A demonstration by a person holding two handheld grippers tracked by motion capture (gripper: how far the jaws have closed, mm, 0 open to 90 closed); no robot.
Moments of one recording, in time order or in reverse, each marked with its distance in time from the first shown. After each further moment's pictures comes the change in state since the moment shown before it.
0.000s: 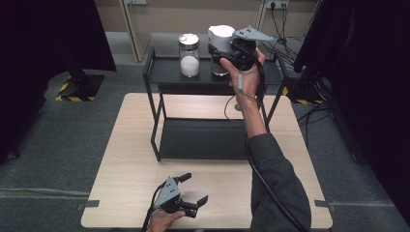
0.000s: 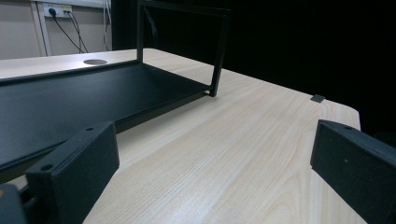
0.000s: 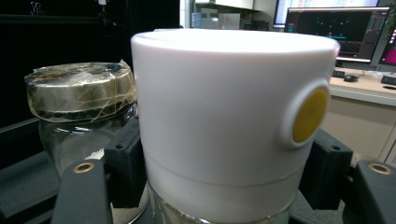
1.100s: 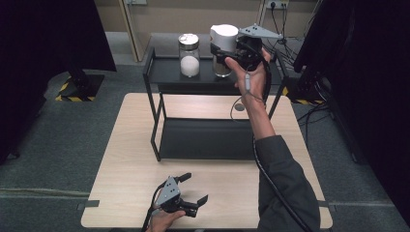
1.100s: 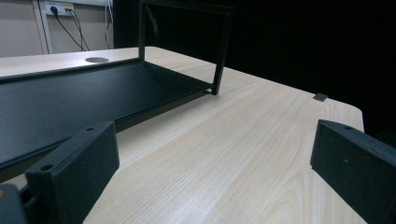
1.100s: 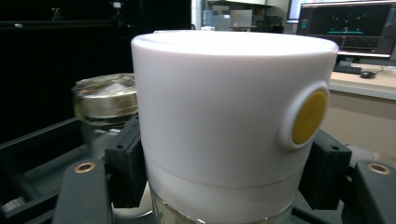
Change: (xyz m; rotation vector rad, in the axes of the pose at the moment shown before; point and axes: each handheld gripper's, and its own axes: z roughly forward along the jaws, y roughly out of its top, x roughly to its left) left arm 0.000 0.000 0.000 0.005 0.008 -0.001; right arm -0.008 0.013 -0.015 0.013 0.048 0.030
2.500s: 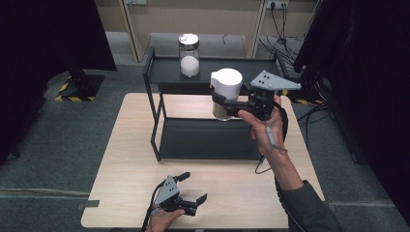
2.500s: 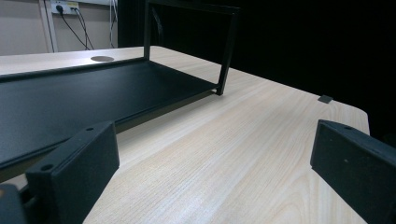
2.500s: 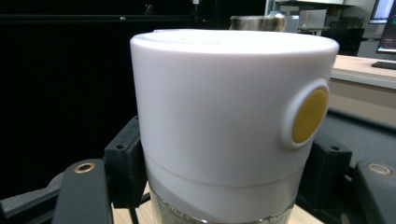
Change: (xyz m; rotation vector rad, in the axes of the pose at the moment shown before) left arm 0.001 0.000 0.000 0.001 0.014 -0.014; right arm 0.001 -0.055 -0.088 -0.004 0.283 -0.033
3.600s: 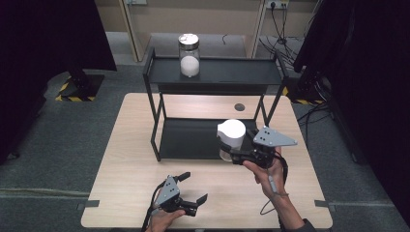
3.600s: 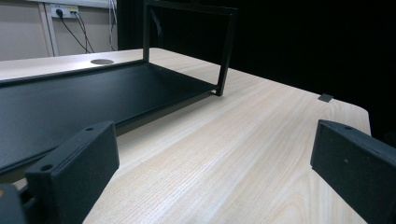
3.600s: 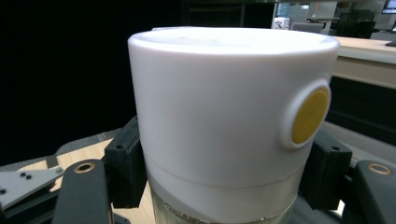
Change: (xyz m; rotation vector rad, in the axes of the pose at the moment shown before) left arm -0.001 0.000 0.000 -0.005 0.002 0.020; right arm 0.022 -0.115 -0.036 0.031 0.023 -0.034
